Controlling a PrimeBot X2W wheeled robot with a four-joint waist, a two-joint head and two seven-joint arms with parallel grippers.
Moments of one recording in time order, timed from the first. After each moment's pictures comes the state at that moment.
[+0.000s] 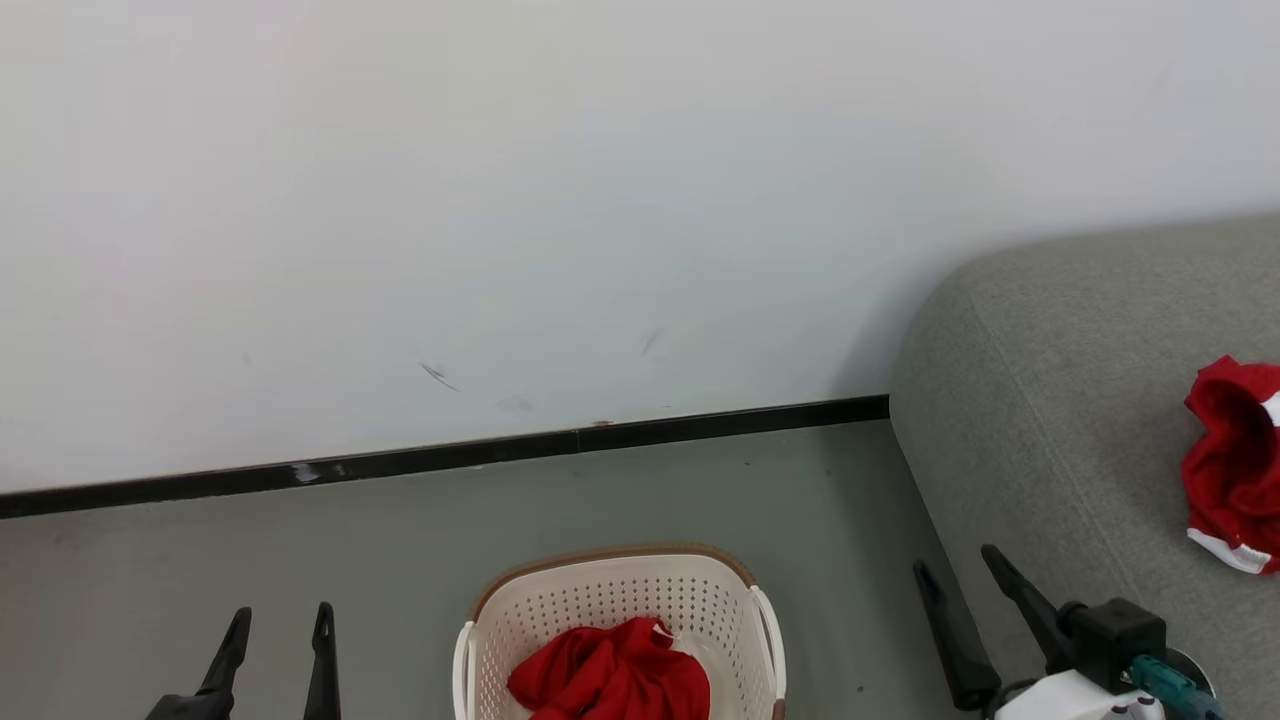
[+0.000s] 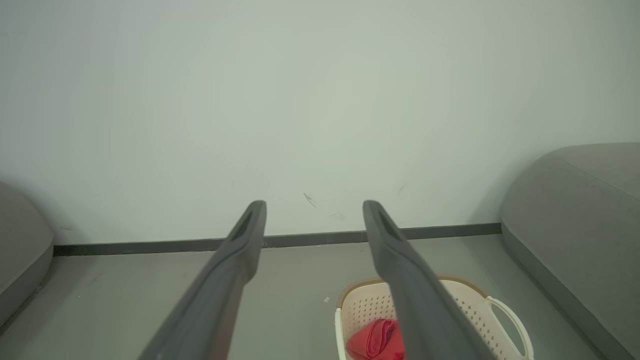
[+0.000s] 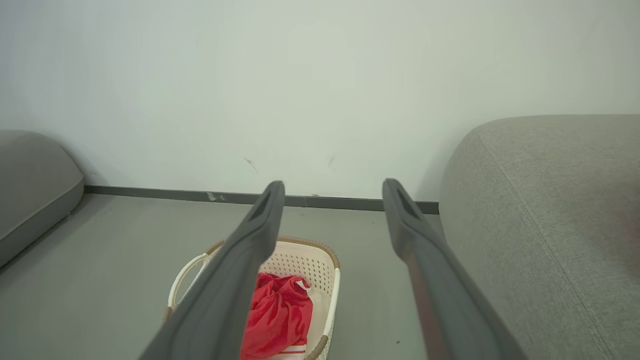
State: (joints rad) left arm 0.09 0.21 -0.19 0.12 -0.40 0.20 -0.25; right arm 0.03 -0.07 0.10 0.19 0.11 0.13 -0.25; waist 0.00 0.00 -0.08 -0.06
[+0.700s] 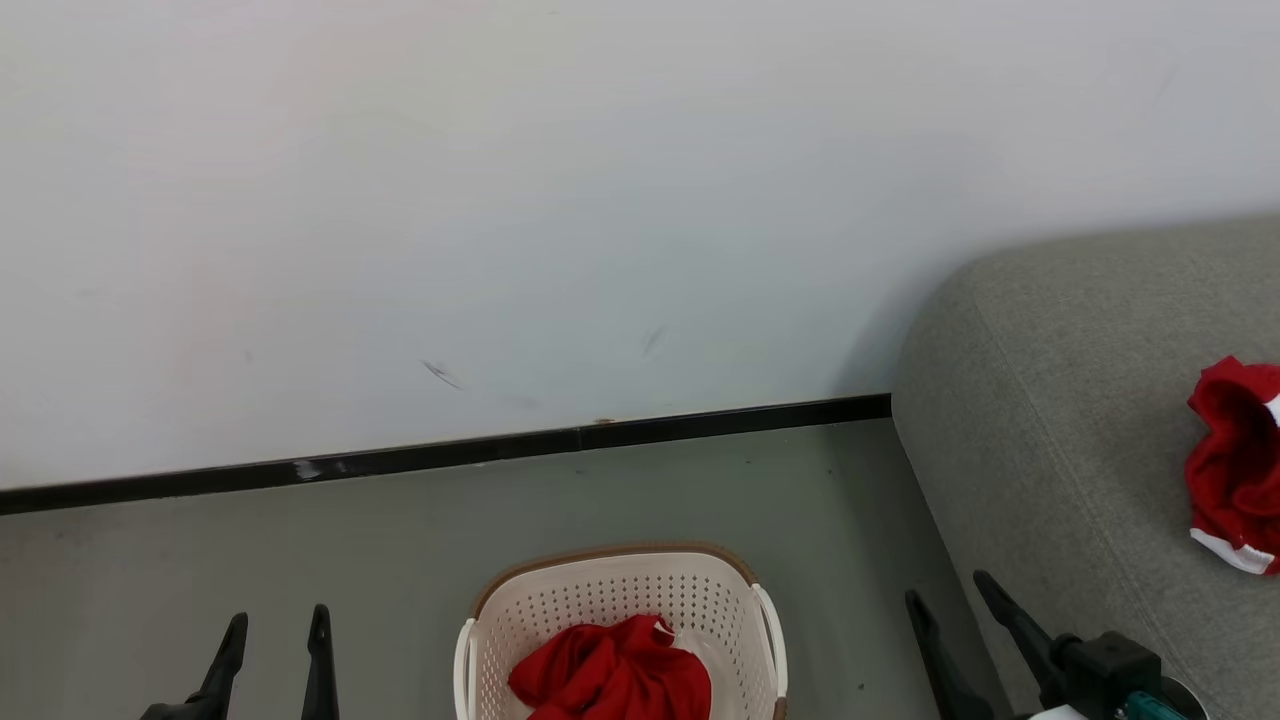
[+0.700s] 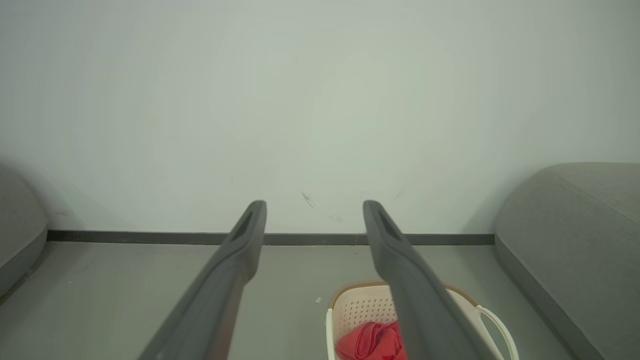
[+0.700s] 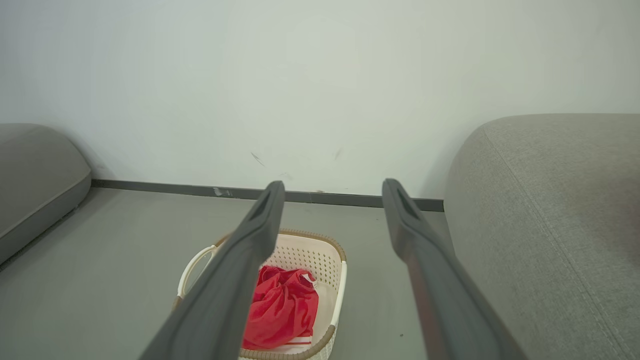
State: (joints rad) left arm 0.12 0.19 -0.17 0.10 -0.44 0.20 -0.25; right arm 0.12 -0.05 0.09 0.10 0.06 0.13 -0.25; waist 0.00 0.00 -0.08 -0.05
